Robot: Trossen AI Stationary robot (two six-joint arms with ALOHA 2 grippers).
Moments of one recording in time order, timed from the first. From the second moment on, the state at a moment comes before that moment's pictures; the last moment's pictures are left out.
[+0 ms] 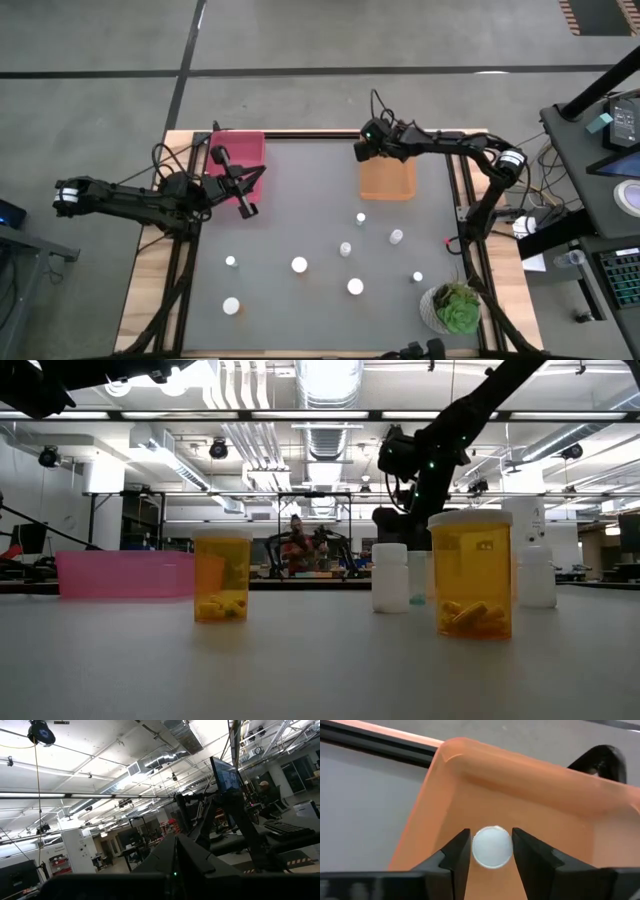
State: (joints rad) left arm 0.02 0.79 0.36 0.93 -0.27 0.53; right arm -0.60 1.74 1.11 -0.41 0.38 0.58
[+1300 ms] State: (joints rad) left arm 0.02 0.88 0.36 0.94 -0.27 0.53; right arm 0.00 1.21 0.92 -0.29 0.44 0.18
